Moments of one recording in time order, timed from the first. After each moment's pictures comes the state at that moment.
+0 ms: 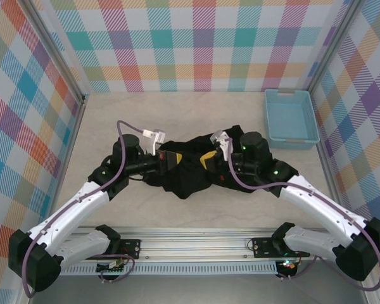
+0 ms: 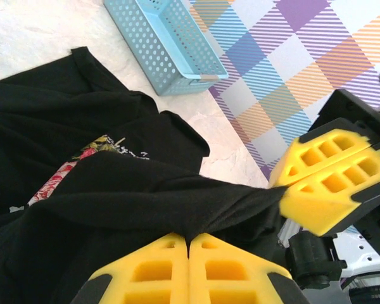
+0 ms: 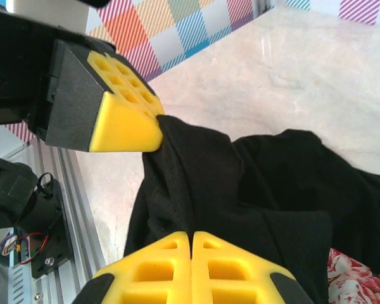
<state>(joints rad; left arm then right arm) -0.54 1.00 0.81 -0.19 0.51 -0.54 0.70 1.03 0.88 -0.26 -0.44 0.10</state>
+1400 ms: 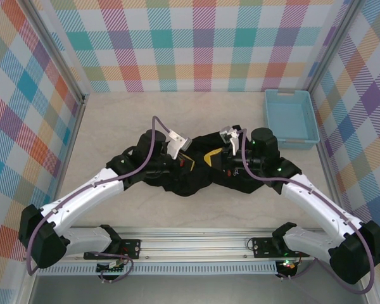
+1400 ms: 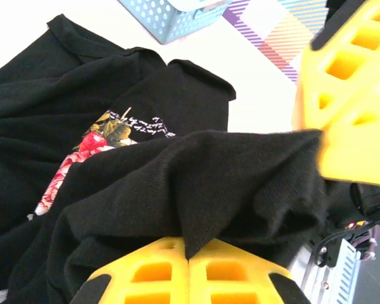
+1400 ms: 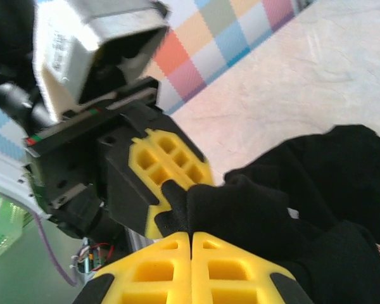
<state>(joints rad) -0.73 1.21 1.01 -0.40 0.37 -0.24 0.54 1.06 0.84 -0.16 -0.72 0.27</state>
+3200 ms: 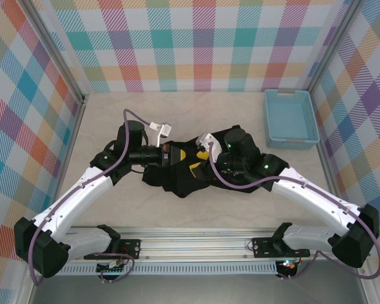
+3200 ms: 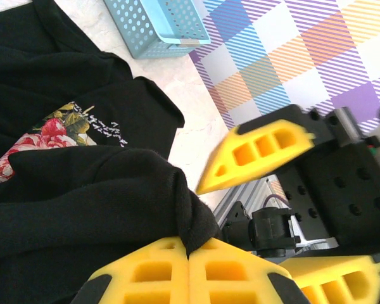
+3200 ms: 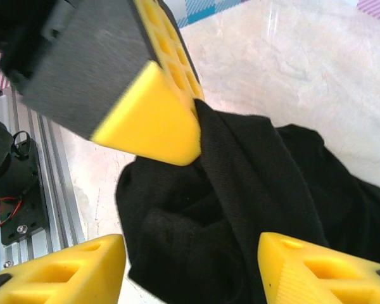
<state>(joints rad) -0.52 1.14 1.02 -0.40 0.67 -0.55 0.82 1.16 1.04 -0.42 -0.33 -0.07</state>
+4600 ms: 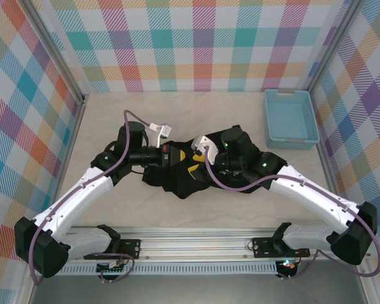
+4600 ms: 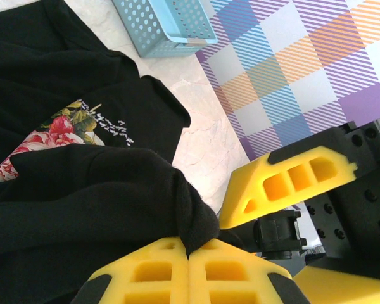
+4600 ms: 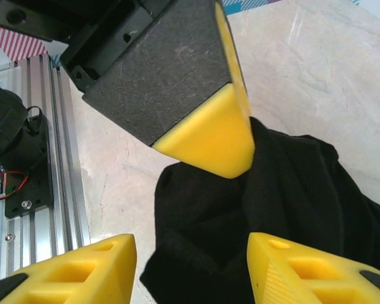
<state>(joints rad) -0.52 1.14 1.00 -0.39 0.65 -0.55 0.85 1.20 1.10 -0.47 -0.35 -0.17</state>
